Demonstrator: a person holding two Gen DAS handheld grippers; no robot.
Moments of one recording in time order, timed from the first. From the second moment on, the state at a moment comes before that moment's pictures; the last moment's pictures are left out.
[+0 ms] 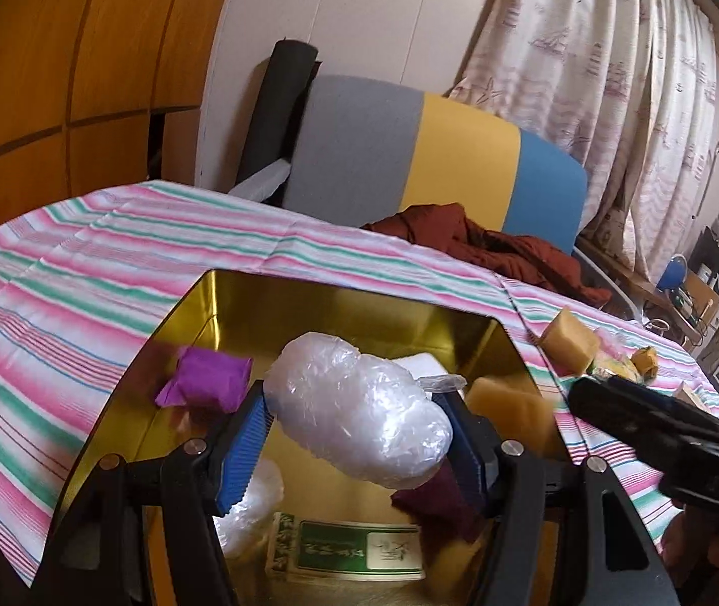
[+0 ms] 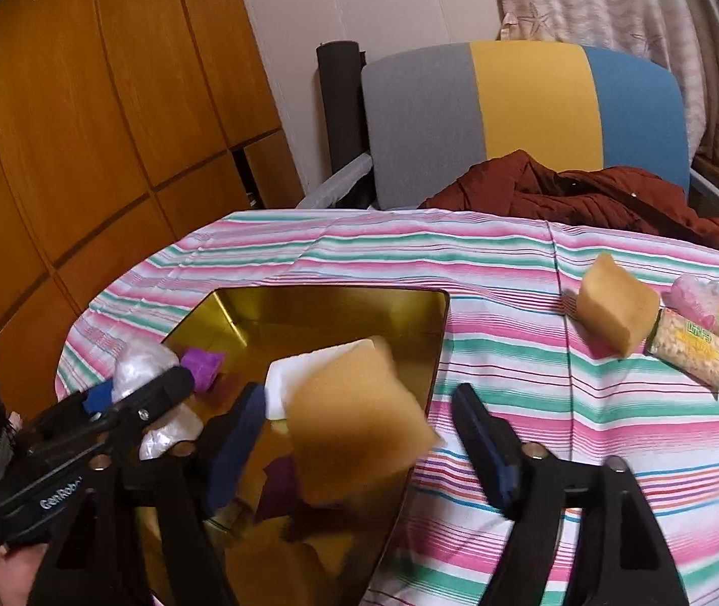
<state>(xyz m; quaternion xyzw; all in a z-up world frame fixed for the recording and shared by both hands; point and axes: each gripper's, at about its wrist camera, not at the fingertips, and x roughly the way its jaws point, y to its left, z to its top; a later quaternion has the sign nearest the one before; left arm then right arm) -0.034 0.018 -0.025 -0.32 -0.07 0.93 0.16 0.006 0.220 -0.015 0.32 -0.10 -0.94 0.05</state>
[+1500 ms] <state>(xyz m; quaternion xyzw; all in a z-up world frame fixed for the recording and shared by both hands) 0.018 0.092 0.002 -0.30 -0.05 0.92 0.24 0.060 0.316 -0.049 0.33 -0.19 -0.92 -0.02</state>
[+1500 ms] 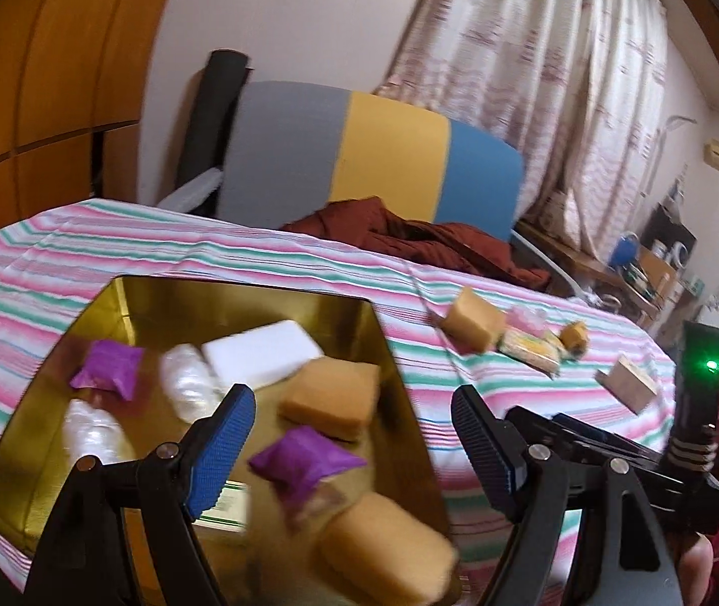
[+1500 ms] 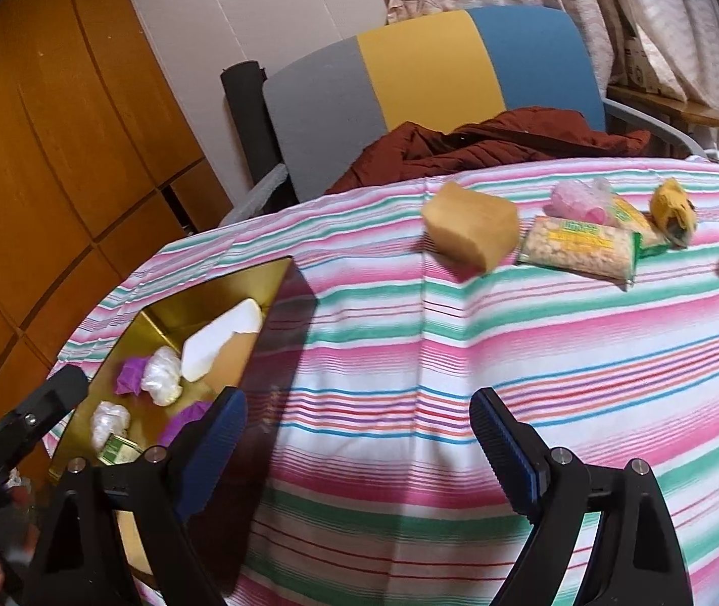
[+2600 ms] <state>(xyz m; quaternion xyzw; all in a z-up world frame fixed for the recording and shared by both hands) 0.068 0.219 -0.030 -0.38 0.06 0.85 0.36 -0.005 0.481 -0.067 0.38 -0.14 -0.91 -0.09</state>
